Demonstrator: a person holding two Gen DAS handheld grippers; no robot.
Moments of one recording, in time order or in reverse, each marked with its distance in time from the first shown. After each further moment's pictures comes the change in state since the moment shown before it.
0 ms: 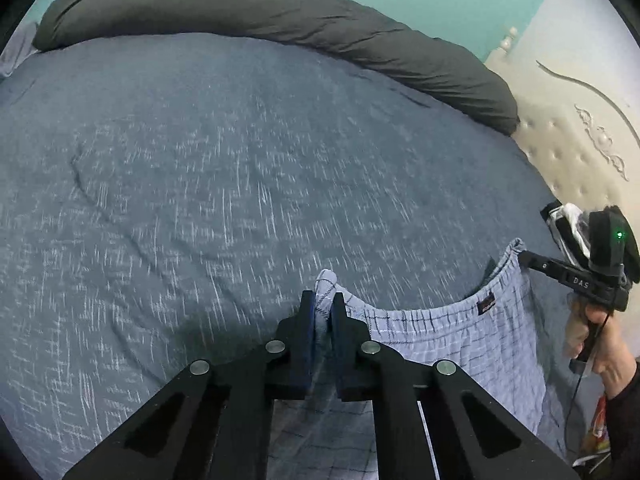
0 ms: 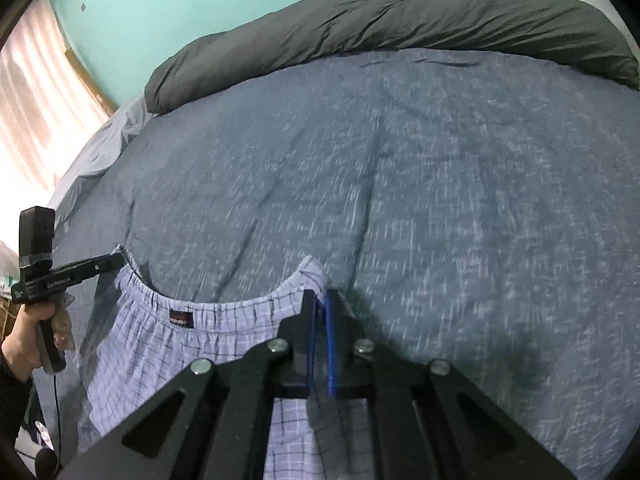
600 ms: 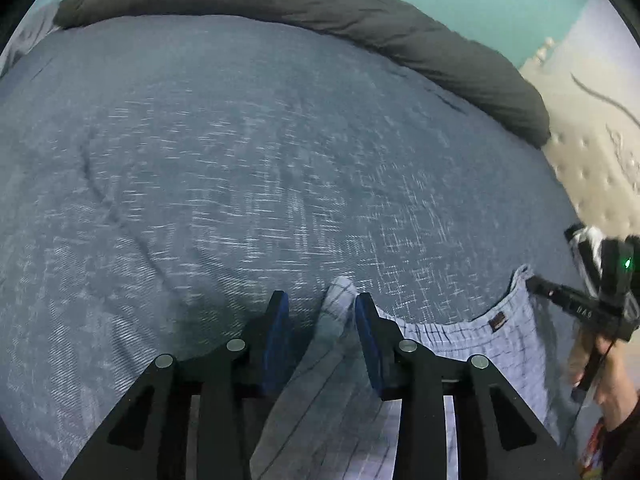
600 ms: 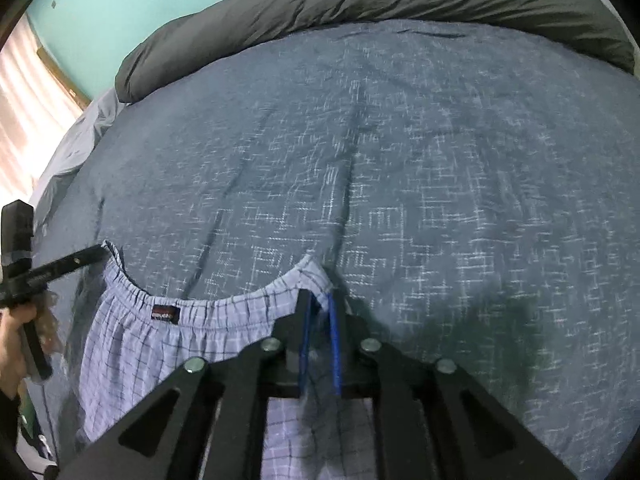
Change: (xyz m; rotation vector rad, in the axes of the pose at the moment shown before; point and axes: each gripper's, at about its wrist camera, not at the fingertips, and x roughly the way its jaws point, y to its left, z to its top) left arm 0.013 0.017 0.012 -0.096 0.024 0.075; right arm 0.020 -0.006 0.003 0.026 0.069 -0.098
